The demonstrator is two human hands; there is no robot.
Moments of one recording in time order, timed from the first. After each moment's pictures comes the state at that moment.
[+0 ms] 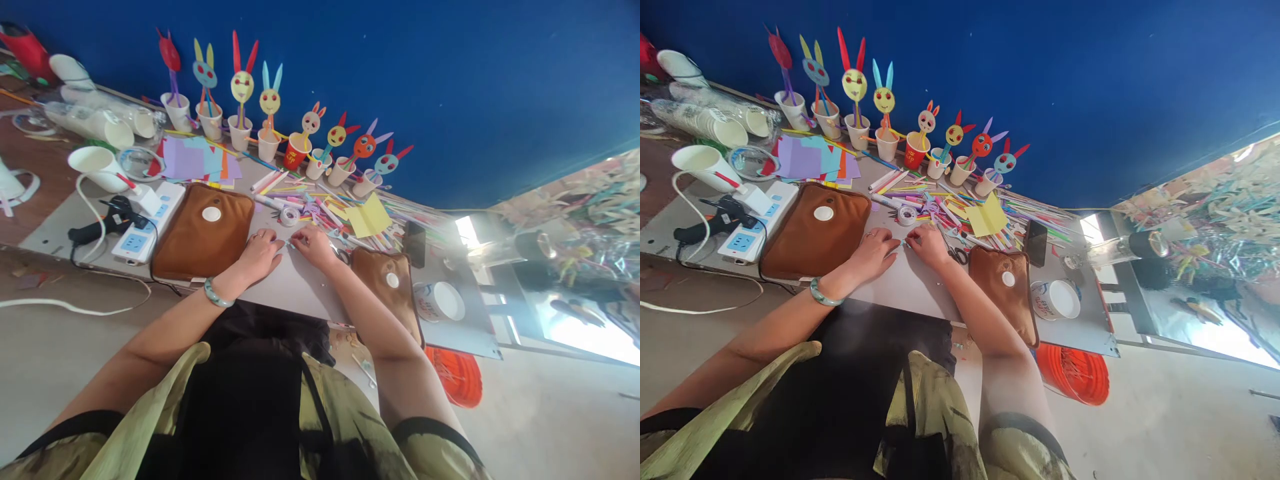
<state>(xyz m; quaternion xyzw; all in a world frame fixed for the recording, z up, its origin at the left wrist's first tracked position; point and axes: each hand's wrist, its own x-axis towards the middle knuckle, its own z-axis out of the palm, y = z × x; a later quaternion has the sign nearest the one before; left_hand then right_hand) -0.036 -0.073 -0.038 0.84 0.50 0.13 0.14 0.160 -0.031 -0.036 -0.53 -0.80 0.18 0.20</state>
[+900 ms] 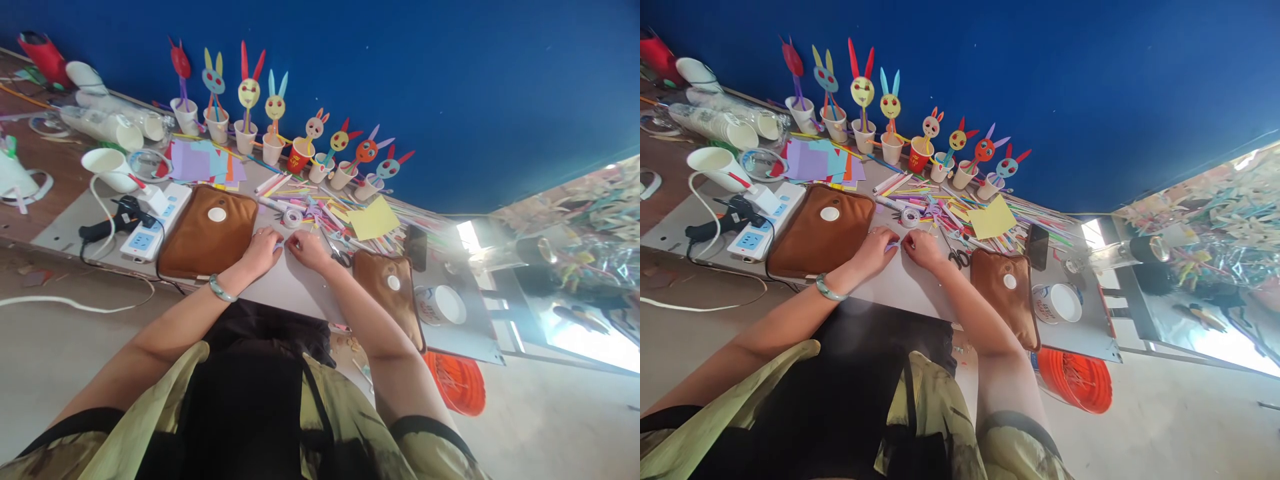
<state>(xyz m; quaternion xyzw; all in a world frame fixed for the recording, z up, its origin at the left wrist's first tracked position) -0.036 -0.064 -0.041 0.79 0.54 0.22 0.20 0.138 -0.033 -0.032 -0.53 -0.82 0.19 0.12</state>
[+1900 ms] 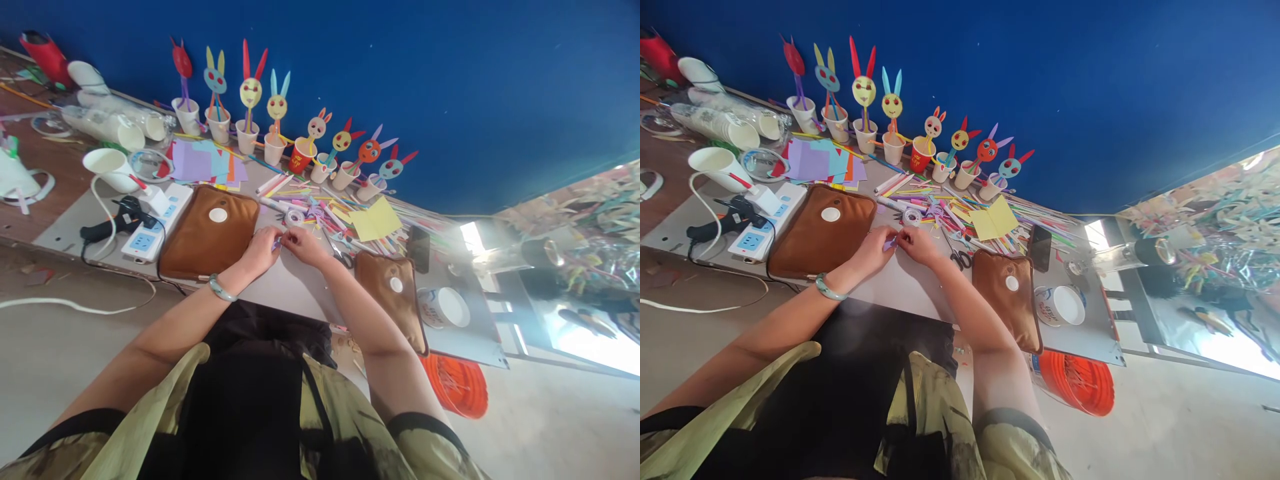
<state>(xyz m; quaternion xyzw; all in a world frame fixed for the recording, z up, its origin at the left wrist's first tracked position) -0.038 -0.057 -0.055 0.74 0.55 0.30 0.23 0.129 -0.021 -0.035 -0.46 -0.81 0.31 0.19</state>
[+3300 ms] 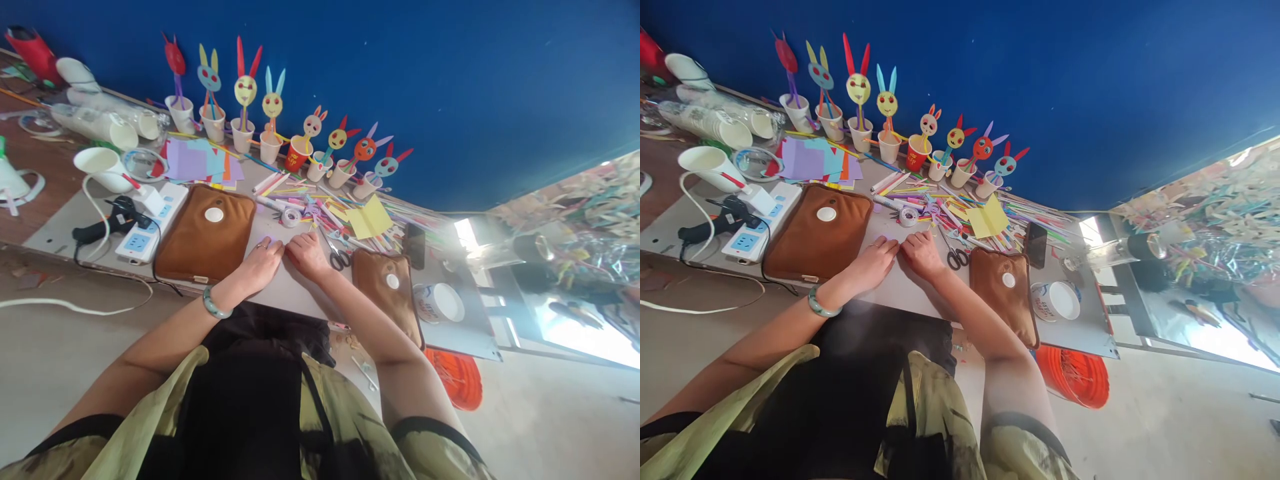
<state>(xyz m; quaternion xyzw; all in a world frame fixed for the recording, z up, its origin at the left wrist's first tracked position) -0.038 -0.089 -0.040 0.88 0.43 0.15 0.10 0.148 -0.054 -0.041 -0.39 -0.91 -0.06 0.09</state>
